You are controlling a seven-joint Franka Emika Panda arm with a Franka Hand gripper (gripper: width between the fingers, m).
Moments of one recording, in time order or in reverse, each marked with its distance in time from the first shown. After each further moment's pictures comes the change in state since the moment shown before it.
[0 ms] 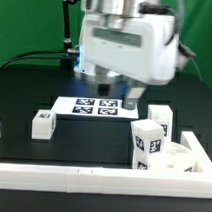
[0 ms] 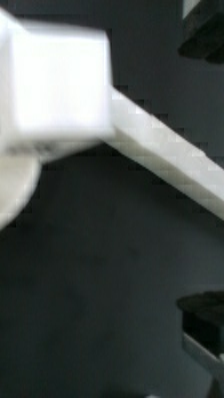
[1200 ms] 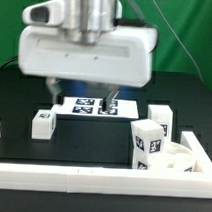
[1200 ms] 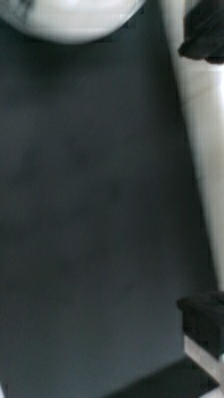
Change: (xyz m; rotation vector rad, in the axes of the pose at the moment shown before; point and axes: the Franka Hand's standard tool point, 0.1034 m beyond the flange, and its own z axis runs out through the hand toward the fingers) arm 0.035 0.074 0.043 -0.009 -0.112 -0.988
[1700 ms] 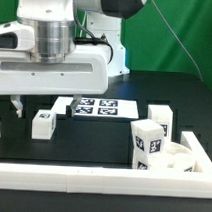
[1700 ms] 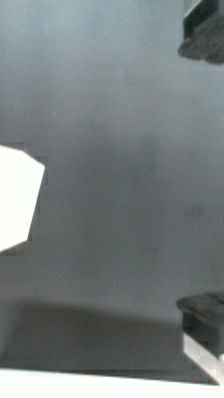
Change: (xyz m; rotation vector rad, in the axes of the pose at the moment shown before) arm -0.017 0.040 0.012 -0.014 -0.072 -0.308
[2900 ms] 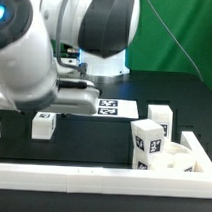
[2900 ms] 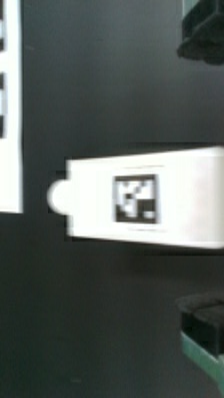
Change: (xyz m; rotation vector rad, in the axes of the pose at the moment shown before) arm -0.049 0.003 0.022 0.150 -0.858 0.235
